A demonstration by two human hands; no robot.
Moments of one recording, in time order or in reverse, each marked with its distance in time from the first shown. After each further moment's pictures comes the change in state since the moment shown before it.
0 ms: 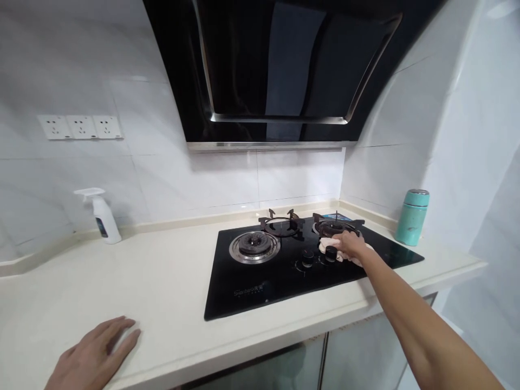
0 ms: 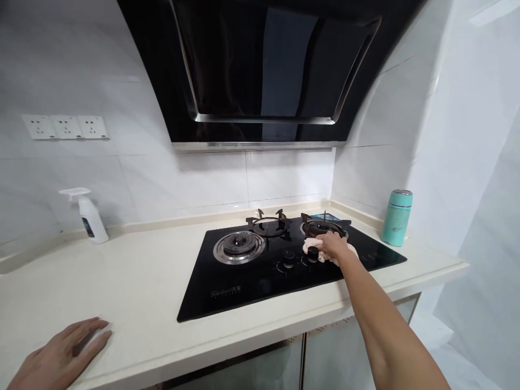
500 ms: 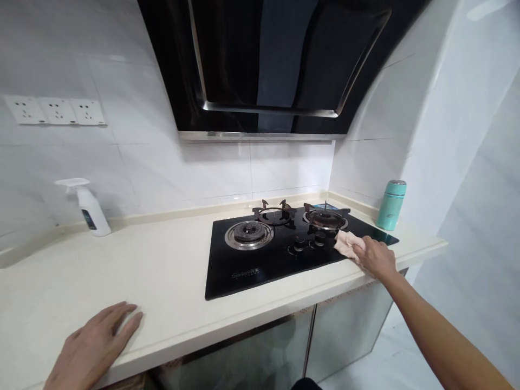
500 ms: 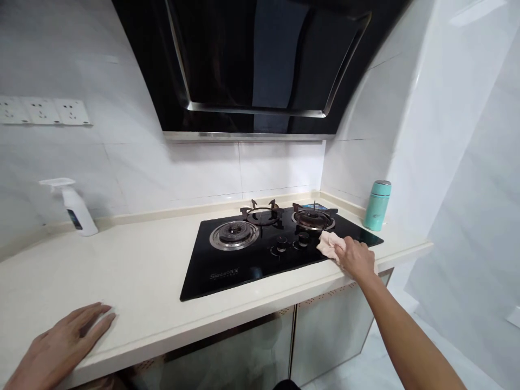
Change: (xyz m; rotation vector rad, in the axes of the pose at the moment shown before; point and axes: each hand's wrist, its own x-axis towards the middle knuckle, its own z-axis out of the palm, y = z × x) left_hand 0.000 0.000 0.000 0.057 -0.075 0.043; right_hand -0.132 0.040 0.011 -0.132 0.264 0.259
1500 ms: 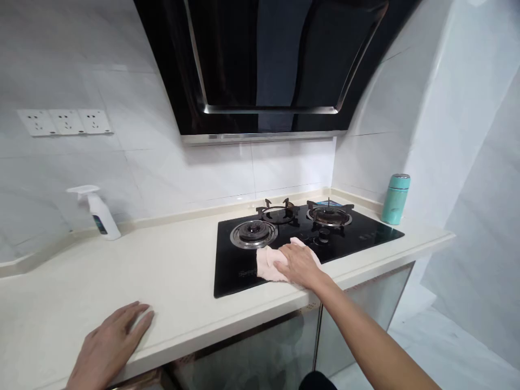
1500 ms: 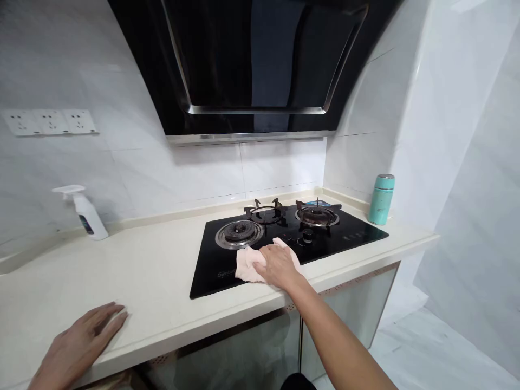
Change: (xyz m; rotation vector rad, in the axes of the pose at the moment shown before) left_hand -0.006 0.011 -0.013 -0.074 0.043 -0.008; right_hand -0.069 -0.209 -0.031 0.386 -0.119 -0.608
